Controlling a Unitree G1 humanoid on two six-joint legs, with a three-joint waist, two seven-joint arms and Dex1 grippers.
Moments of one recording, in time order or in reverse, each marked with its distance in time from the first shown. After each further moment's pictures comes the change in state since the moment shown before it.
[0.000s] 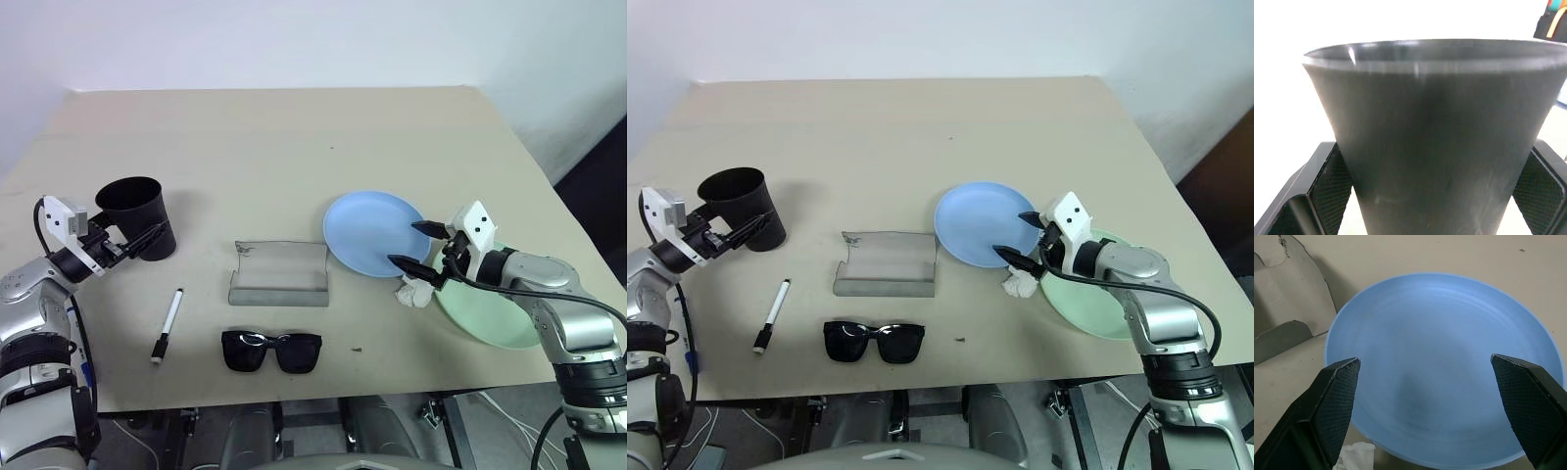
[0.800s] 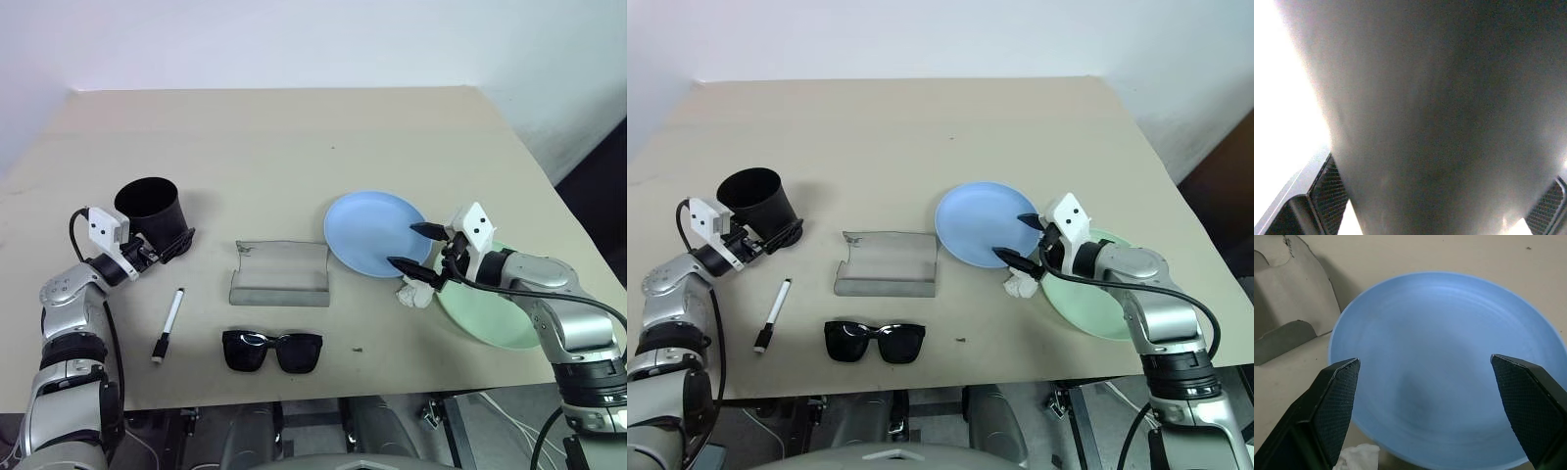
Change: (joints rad) left arm -0.026 -0.102 -0.066 0.103 0.092 -0.148 0.103; right arm 0.002 0.002 0.002 0.007 -0.001 0.002 0.011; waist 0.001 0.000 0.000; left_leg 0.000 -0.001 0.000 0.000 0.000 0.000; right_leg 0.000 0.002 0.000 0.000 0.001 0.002
